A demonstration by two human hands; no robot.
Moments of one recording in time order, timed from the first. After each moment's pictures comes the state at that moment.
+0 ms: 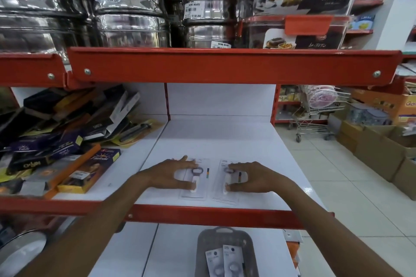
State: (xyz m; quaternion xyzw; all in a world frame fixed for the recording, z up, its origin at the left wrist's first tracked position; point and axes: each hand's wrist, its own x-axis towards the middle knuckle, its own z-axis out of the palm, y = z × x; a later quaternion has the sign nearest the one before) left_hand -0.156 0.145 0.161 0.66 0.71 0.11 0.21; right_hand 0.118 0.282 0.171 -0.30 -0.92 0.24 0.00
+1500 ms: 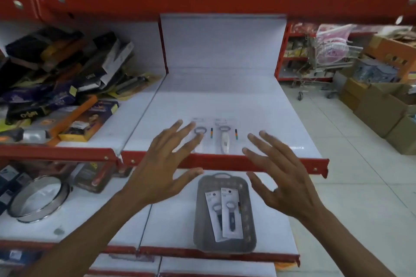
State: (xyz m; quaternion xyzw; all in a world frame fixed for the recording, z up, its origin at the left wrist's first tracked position) left_hand -0.055 0.031 0.139 0.72 0.64 0.23 -0.13; right_hand 0.207 0.171 0.129 -0.12 -0.92 -0.01 0.38
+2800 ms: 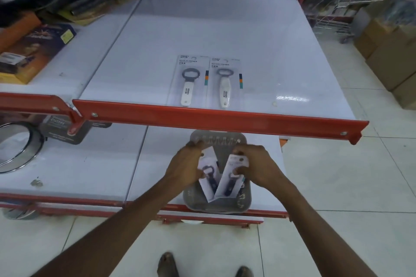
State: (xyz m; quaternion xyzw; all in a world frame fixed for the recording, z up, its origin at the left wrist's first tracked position) left_hand -0.012 0.099 -0.041 0.55 0.80 0.11 0.20; right_hand 0.168 0.208 -0.018 -0.38 -0.87 0.31 0.03
